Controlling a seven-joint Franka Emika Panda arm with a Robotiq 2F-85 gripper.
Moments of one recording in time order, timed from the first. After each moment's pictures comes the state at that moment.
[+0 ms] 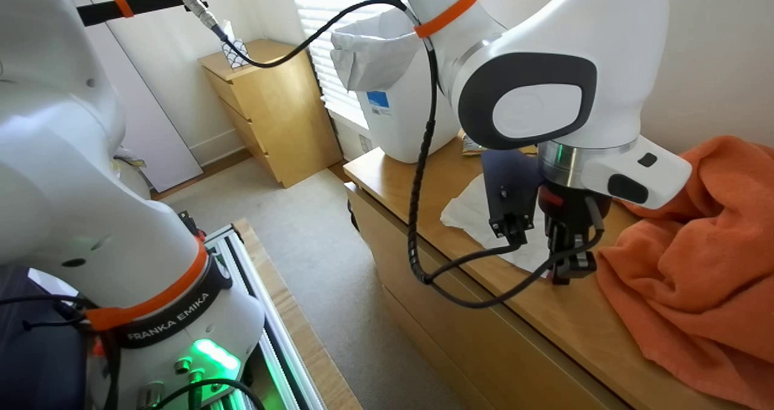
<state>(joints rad) -0.22 0.34 -0.31 -2.37 0.09 2.69 0.18</state>
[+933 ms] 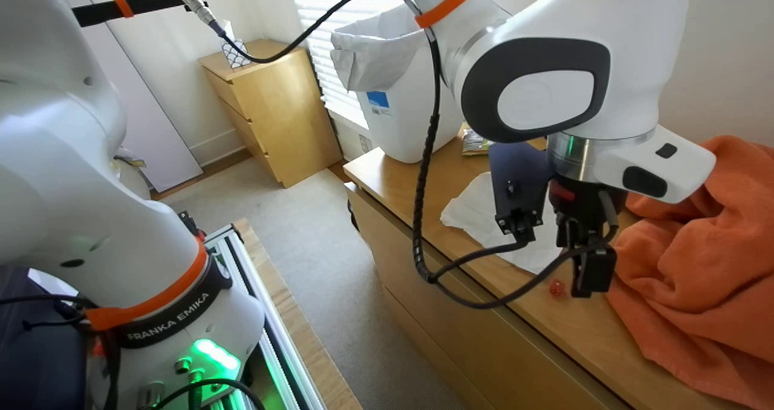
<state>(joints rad) -0.23 0.30 -0.32 -2.37 0.08 2.70 0.19</state>
